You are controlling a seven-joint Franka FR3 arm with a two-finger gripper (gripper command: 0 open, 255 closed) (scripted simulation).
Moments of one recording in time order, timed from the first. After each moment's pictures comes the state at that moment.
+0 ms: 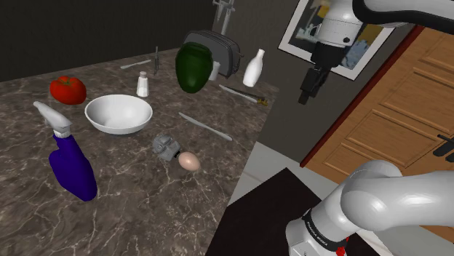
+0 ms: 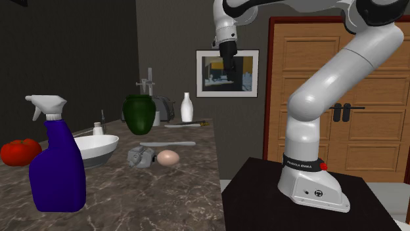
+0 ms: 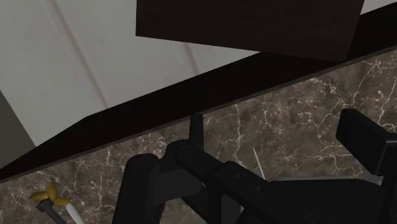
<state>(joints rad) 0.00 -0.74 0.00 -2.32 -0.07 1.44 -0.16</state>
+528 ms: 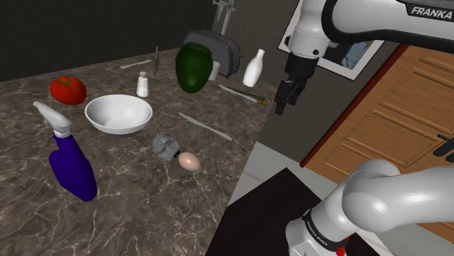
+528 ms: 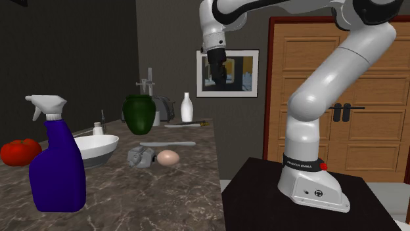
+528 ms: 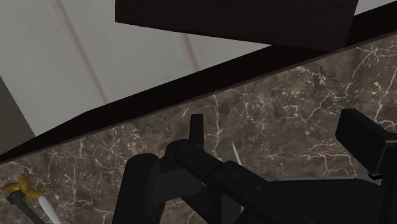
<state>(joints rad) 0.04 -0.67 0.13 -2.37 -0.02 1.56 -0.02</state>
